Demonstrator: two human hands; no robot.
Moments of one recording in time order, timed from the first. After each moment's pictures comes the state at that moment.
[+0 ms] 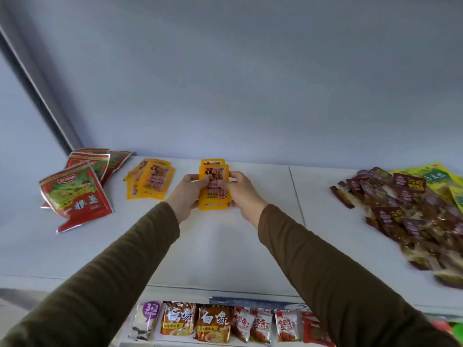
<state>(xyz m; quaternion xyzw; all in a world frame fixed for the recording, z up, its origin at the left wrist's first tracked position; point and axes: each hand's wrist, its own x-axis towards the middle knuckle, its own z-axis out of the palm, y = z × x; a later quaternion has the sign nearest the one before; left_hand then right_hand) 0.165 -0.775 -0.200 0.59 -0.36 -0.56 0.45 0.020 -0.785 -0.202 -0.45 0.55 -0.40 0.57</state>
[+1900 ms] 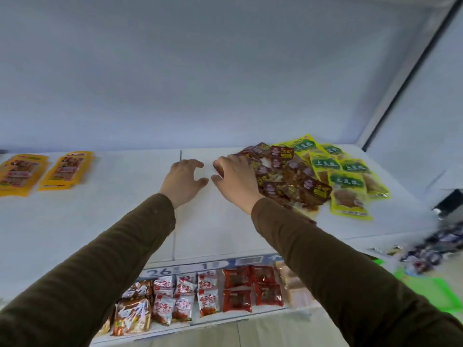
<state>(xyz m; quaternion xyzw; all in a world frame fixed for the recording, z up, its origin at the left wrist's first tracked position) -0.102 -0.735 -0.196 0.58 -0.77 -0.18 0.22 -0.267 -0.702 -0.182 -0.73 0.66 -0.20 0.02</state>
